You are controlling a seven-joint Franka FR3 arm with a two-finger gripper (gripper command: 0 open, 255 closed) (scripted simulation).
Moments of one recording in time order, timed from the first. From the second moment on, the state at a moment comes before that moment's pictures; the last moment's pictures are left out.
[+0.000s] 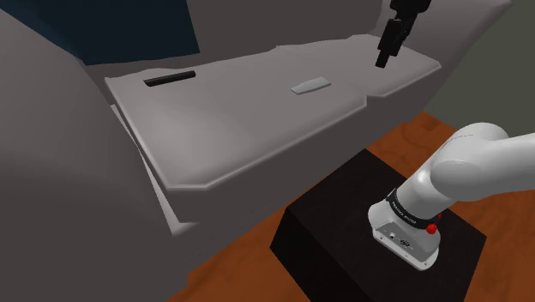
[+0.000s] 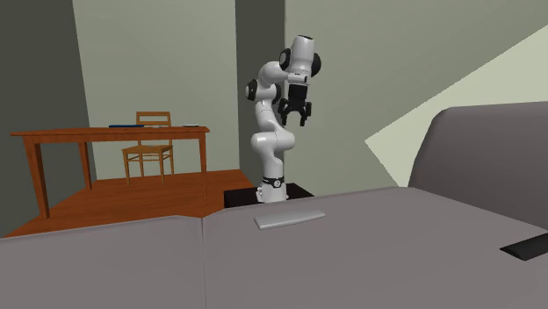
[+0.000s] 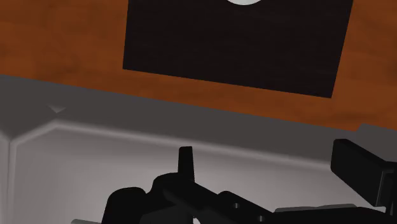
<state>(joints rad) 0.02 -0.77 0.00 -2.33 -0.08 1.46 -0.16</state>
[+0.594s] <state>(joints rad) 0.06 -0.70 -0.18 -2.40 -0.20 1.65 -0.52</state>
